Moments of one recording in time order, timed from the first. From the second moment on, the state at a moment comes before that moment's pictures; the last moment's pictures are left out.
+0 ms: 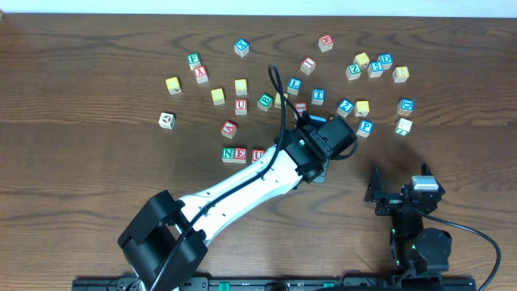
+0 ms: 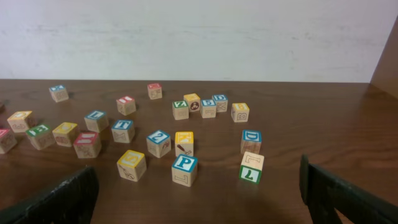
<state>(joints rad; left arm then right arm) -0.94 1.85 1.48 -0.90 -0.19 -0.67 0.05 0.01 0.01 -0.07 0.06 0.01</state>
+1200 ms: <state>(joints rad) -0.82 1.86 1.18 -0.65 -0.19 -0.64 0.05 0.01 0.01 -0.07 0.06 0.01</state>
